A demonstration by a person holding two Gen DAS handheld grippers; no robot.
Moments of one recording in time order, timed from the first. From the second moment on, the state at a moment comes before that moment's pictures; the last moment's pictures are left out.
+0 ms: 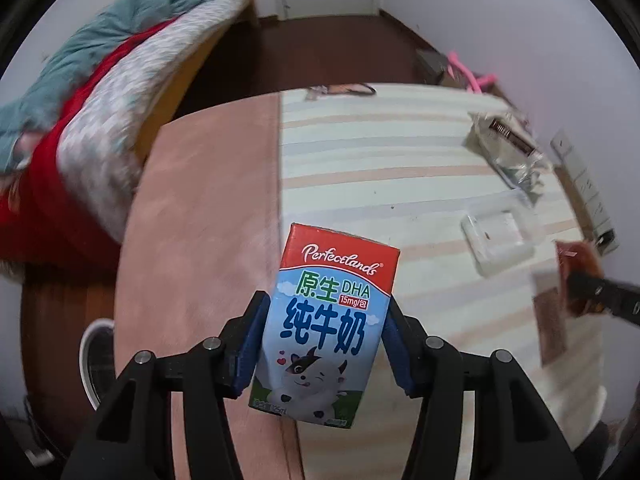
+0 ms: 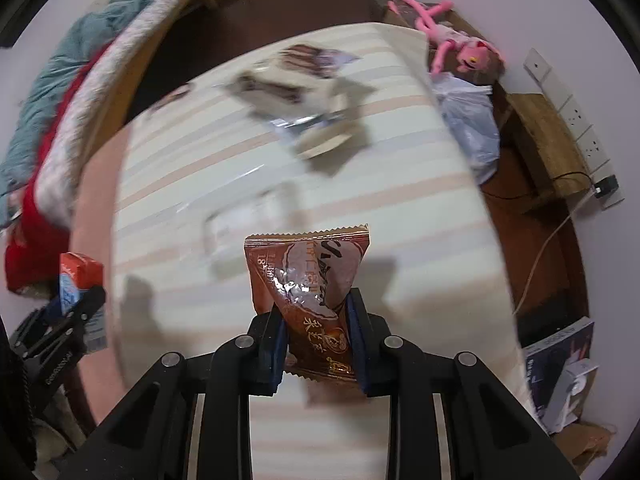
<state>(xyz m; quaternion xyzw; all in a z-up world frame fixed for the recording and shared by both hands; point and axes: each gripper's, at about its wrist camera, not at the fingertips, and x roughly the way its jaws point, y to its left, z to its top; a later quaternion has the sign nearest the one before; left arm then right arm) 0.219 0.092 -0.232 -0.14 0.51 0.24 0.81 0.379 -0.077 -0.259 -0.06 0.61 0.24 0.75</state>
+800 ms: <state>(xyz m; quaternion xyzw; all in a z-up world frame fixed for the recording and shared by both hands) -0.088 0.235 -0.142 -0.26 0.37 0.40 0.80 0.064 0.139 -0.183 -0.11 0.57 0.48 0.65</state>
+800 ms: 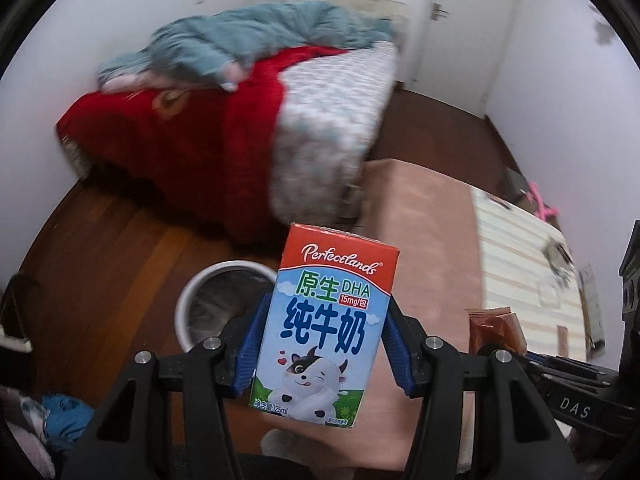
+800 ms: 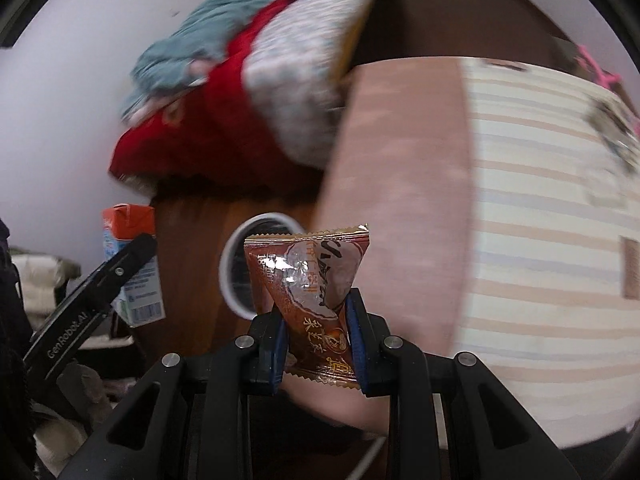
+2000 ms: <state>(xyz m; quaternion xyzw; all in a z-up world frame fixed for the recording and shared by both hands) -0.196 0.462 -0.380 -0.49 0.45 0.44 0.60 0.004 0.410 -0.431 -0.31 0.64 0.44 0.55</state>
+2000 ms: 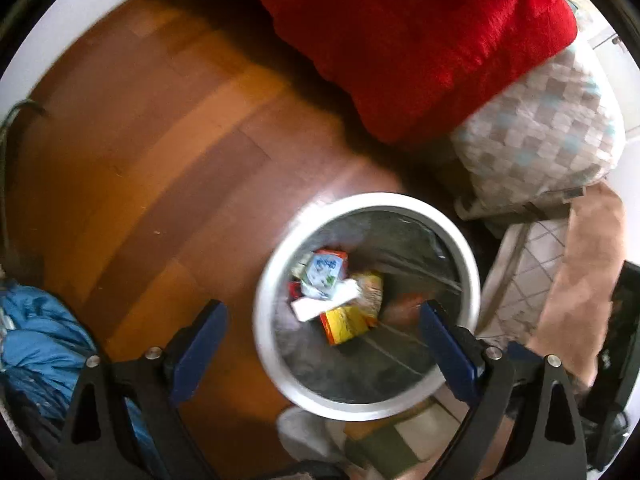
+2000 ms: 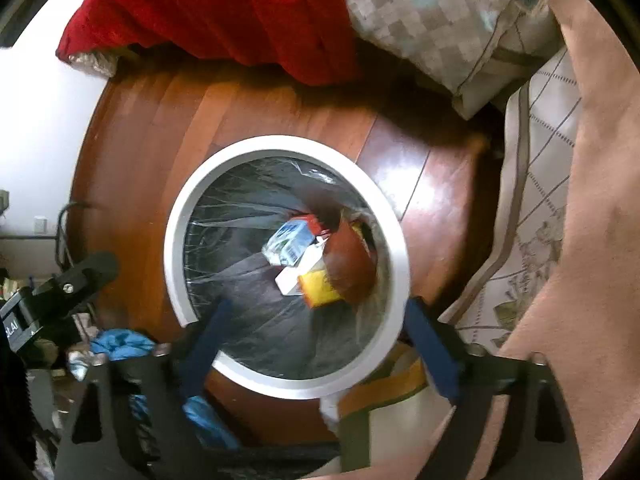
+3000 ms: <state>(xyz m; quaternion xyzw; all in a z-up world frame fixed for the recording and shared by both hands) -0.204 0.372 -0.290 -0.36 0.45 0.49 0.65 -0.016 0.337 -0.311 -0.32 0.53 0.47 0.62</state>
